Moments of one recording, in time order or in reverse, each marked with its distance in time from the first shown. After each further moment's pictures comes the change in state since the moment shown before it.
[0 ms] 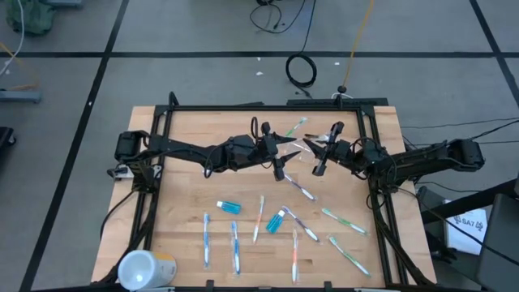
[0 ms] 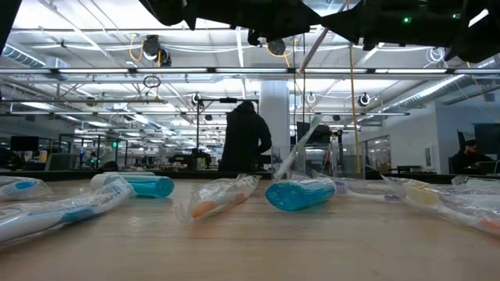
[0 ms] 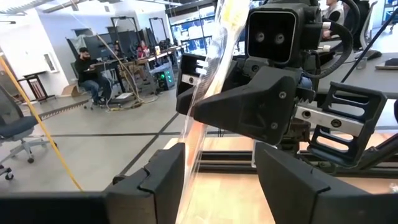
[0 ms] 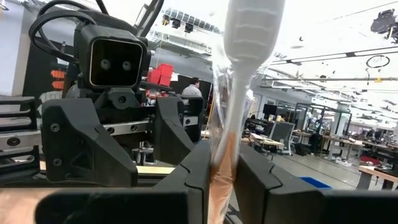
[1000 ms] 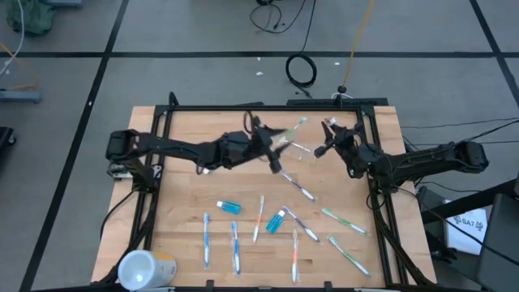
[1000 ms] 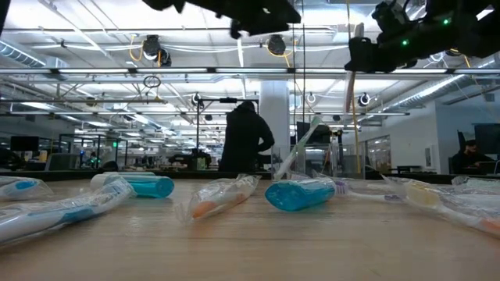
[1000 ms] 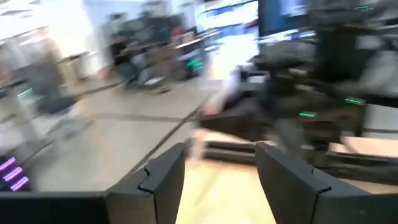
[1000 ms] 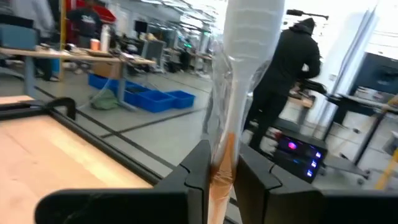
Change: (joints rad) left arm 0.005 -0.105 -0.002 -0.149 -0.179 -0.057; right arm 0.016 -0.102 0.000 -0.339 0.690 0.027
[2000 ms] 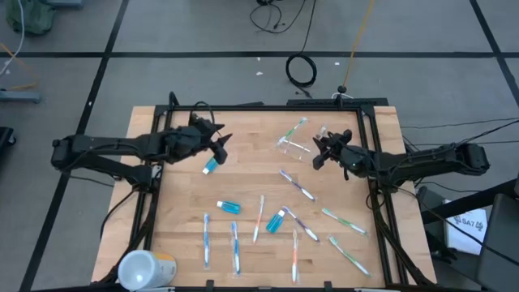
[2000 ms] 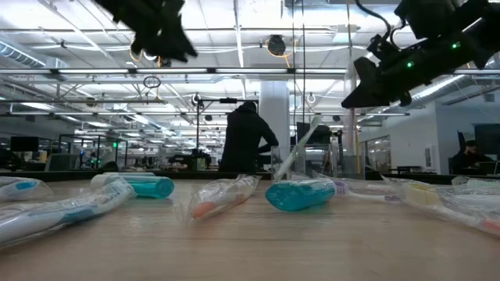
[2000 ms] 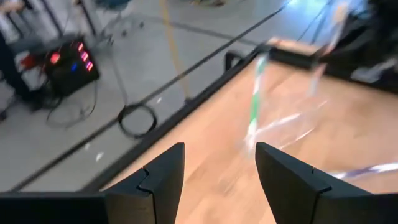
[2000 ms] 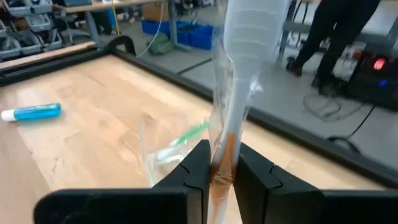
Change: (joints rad) left arm 0.071 -0.618 -0.390 -0.652 -0.132 -0.340; right arm -0.056 -0.012 0.000 -0.473 -0.298 0.553
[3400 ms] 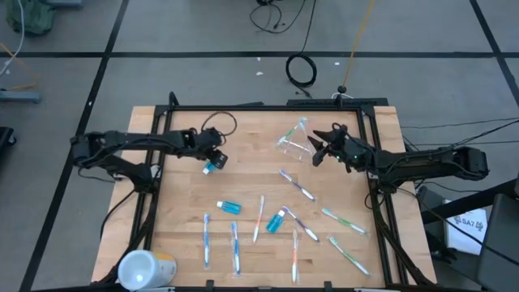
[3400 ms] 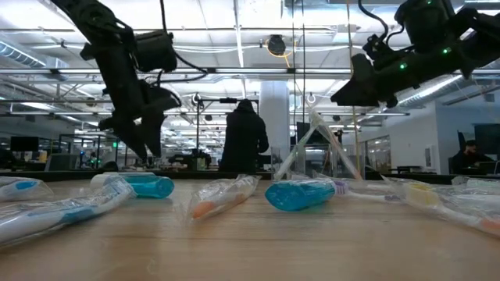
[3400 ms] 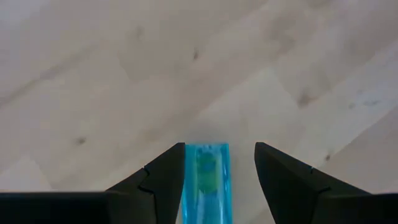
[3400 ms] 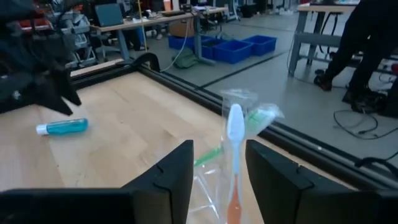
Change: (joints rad) left arm 0.240 0.284 -0.129 -0.269 0.388 -0.399; right arm -0.124 0.031 -0.034 0.213 -0.212 -0.108
